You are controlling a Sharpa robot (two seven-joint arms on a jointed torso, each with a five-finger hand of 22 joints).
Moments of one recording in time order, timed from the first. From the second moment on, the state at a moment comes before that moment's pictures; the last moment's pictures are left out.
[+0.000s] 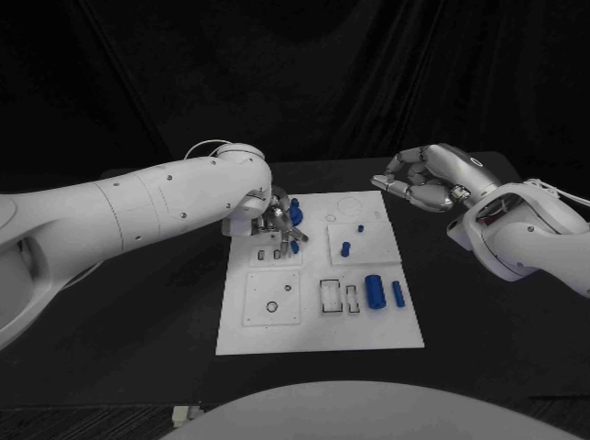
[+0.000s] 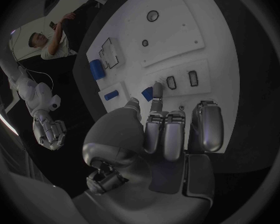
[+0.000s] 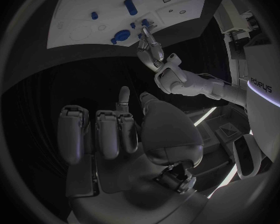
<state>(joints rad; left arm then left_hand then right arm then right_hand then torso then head) 1.34 -0.36 -0.21 1.07 -0.94 0.45 -0.54 1.11 0.18 -0.11 0.24 0.15 1.10 0.06 0.19 0.48 1.47 -0.01 1.57 1.31 1.47 -0.05 1.57 1.31 0.06 1.36 0.07 1.40 1.31 1.28 -1.05 -0.21 1.72 -1.33 -0.65 -0.02 1.09 0.06 0.08 0.29 0.24 0.77 0.05 0.71 0.65 1.47 -0.02 1.57 1.31 1.47 -0.08 1.53 1.31 0.03 1.47 0.03 1.47 1.31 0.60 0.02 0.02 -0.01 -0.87</state>
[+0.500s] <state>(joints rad) 1.33 -0.35 -0.21 1.06 -0.94 0.45 -0.53 1.13 0.18 -0.09 0.22 0.16 1.10 0.06 0.18 0.47 1.47 0.00 1.57 1.31 1.47 -0.05 1.57 1.31 0.06 1.36 0.07 1.40 1.31 1.28 -1.05 -0.21 1.72 -1.33 -0.65 -0.02 1.09 0.06 0.08 0.29 0.24 0.77 0.05 0.71 0.65 1.47 -0.02 1.57 1.31 1.47 -0.08 1.53 1.31 0.03 1.47 0.03 1.47 1.31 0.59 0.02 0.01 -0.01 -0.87</state>
